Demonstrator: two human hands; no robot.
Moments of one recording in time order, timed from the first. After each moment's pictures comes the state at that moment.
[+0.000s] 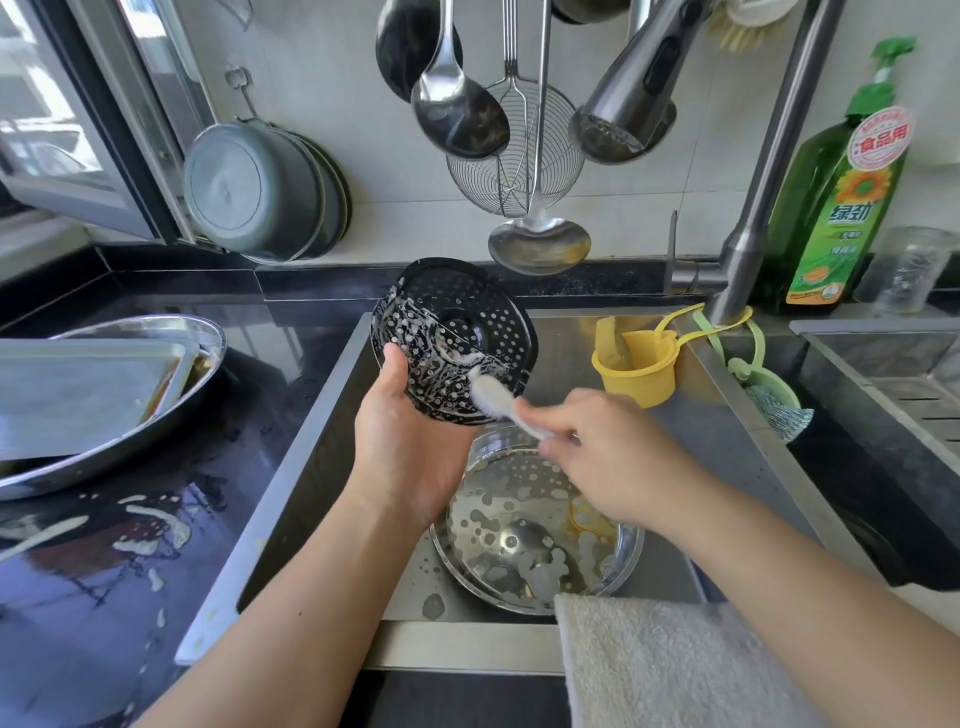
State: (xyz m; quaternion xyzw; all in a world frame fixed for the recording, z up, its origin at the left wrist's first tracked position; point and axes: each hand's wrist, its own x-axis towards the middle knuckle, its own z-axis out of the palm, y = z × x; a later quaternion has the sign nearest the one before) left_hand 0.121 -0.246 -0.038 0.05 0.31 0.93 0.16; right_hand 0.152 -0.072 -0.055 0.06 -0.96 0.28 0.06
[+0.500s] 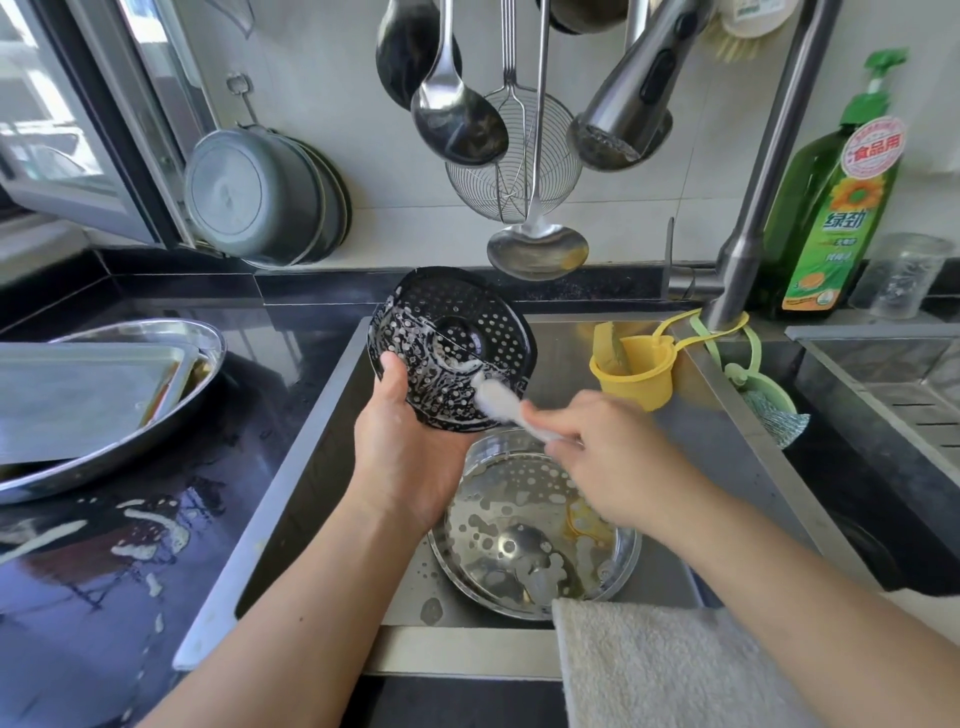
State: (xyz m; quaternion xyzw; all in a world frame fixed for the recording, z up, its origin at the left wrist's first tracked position) left_hand 0.110 -0.248 -0.050 0.01 0.29 0.95 0.15; right_hand 0.153 -0.069 -0.055 0.05 -0.96 0.27 0.08
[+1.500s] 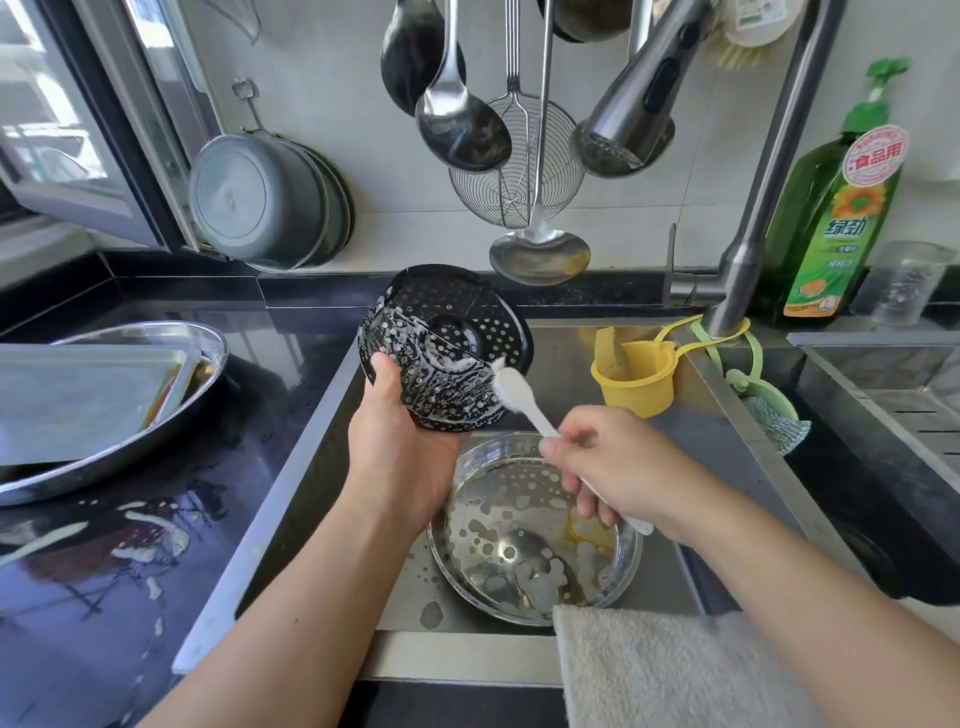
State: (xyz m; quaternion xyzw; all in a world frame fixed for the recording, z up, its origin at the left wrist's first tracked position) left_hand 0.096 -0.250 -0.056 0.00 0.30 0.95 0.08; right_hand 0.155 -0.065 -0.051 -0.05 -0.87 0.48 -0.05
